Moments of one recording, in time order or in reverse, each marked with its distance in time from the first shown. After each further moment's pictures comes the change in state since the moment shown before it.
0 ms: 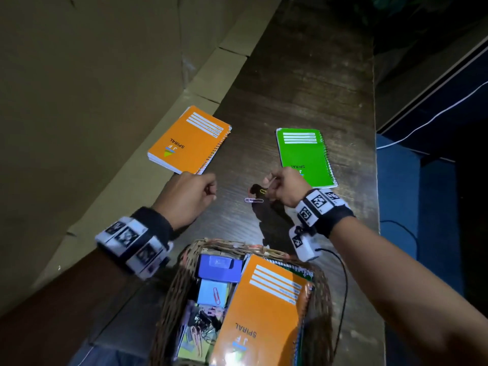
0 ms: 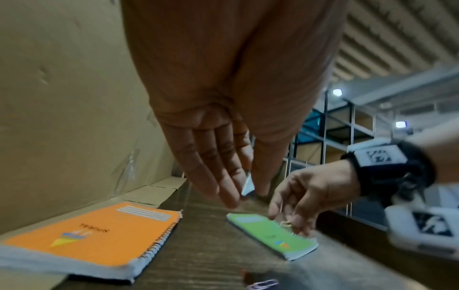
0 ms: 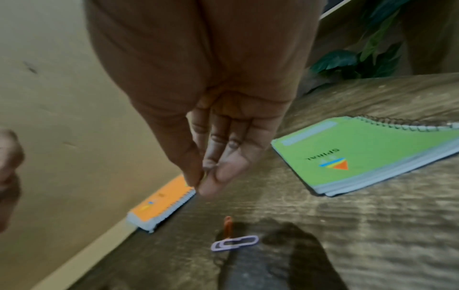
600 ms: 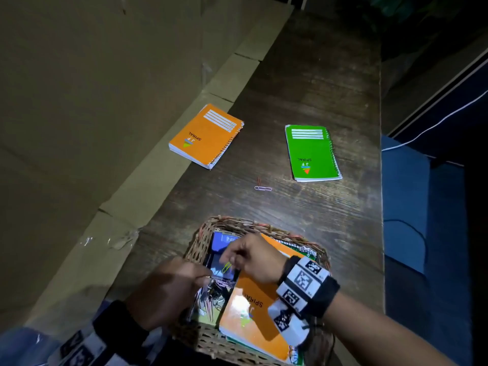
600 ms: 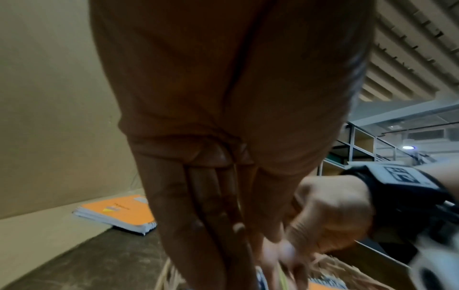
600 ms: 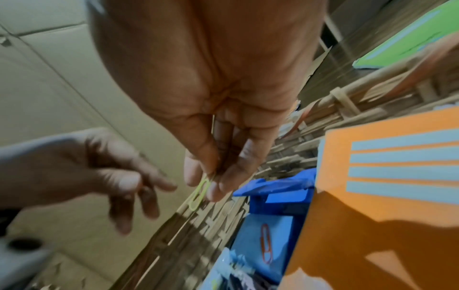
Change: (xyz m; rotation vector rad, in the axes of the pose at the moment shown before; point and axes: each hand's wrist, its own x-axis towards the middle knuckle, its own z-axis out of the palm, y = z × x) left_hand -0.184 0.022 0.028 -0.093 -0.347 -0.089; right_hand -0.166 -0.043 0.089 0.114 -0.460 -0.293
